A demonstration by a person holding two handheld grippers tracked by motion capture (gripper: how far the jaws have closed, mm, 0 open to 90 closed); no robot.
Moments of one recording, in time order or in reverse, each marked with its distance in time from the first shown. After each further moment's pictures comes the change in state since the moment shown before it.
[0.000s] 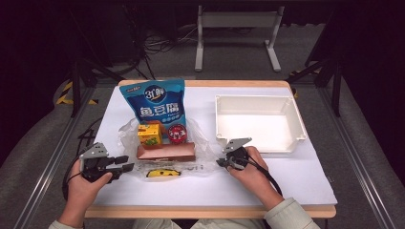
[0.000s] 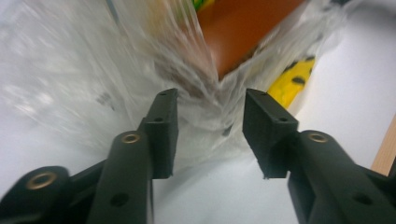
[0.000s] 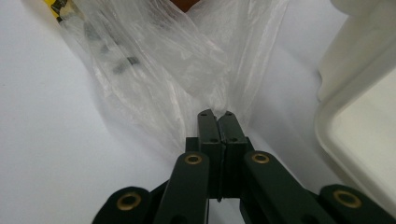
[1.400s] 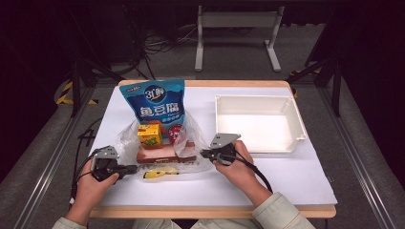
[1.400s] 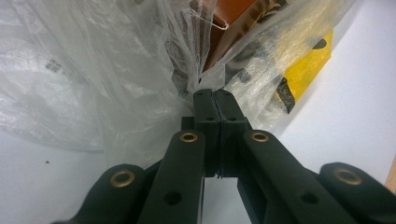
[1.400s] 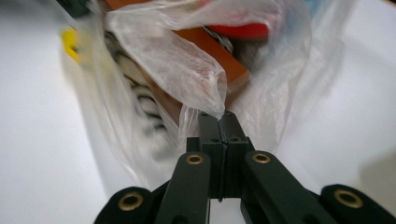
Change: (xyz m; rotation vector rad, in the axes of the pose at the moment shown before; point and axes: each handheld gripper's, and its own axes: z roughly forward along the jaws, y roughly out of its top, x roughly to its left) left arm 0.009 -0.013 0.036 0.157 -0.069 -0.008; right arm 0.018 0.040 0.008 -0.181 0.008 -0.117
